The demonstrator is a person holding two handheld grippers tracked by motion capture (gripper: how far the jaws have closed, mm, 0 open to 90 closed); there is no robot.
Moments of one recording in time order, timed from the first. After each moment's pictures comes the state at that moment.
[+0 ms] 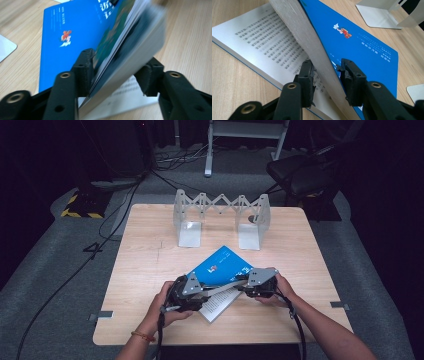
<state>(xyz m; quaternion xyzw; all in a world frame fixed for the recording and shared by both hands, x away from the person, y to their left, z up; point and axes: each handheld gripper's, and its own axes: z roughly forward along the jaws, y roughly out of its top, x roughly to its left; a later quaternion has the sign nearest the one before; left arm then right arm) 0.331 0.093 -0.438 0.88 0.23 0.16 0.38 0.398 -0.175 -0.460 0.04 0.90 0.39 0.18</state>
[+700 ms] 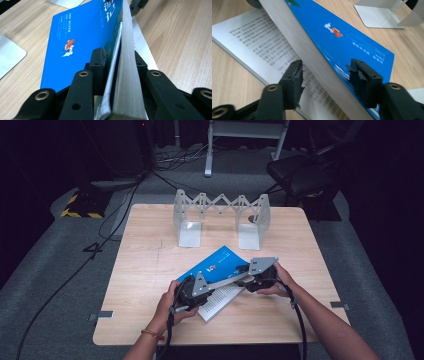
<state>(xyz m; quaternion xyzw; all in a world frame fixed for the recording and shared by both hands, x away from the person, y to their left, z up) 0.339 0.088 -0.445 0.88 0.23 0.20 0.38 0.432 -0.186 -0.455 0.04 0.90 0.41 0.14</state>
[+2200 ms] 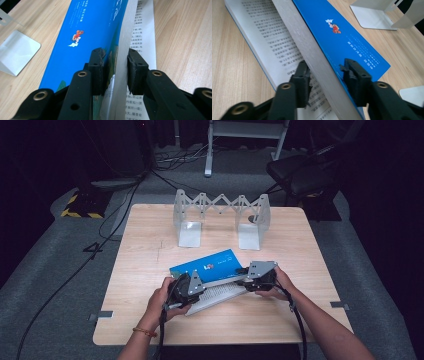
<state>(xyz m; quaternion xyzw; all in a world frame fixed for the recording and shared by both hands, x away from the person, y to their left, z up) 0.344 0.104 -0.441 0.90 0.21 0.21 0.33 0.420 -0.177 -0.458 0.04 0.90 0.40 0.18</state>
